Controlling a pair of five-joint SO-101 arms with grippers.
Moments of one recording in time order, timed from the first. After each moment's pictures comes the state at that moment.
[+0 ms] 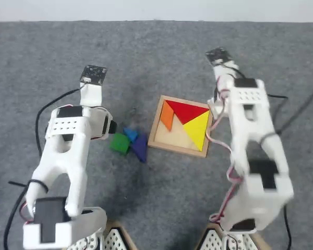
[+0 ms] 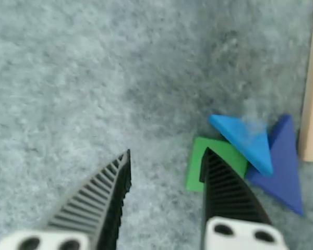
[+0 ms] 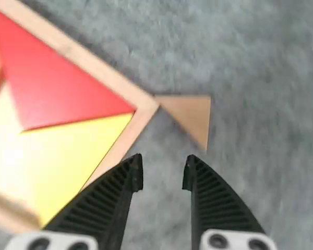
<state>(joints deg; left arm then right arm) -9.6 -9.5 38.7 57.3 -8.7 -4.4 18.6 1.8 62.4 24.0</state>
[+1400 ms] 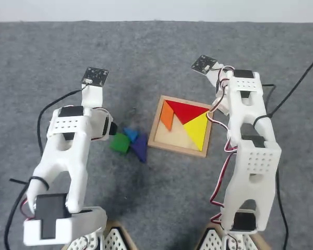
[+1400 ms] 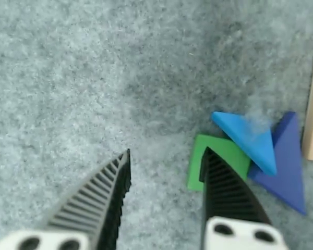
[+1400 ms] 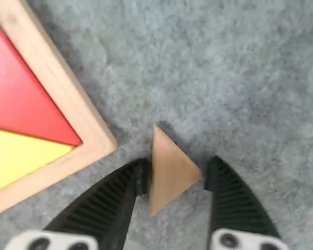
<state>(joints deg) -9.9 -8.2 38.7 57.1 -8.7 -1.7 42.7 -20.8 63.6 52.6</state>
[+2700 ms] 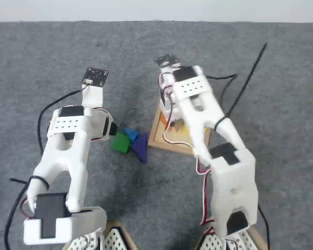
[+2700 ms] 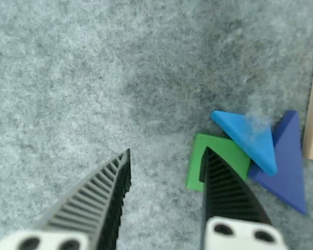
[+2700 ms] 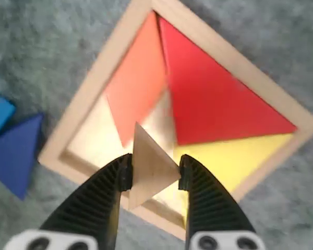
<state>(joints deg) -9.8 -7.9 38.7 57.1 -8.7 -25.7 32.2 -20.2 83.7 0.2</state>
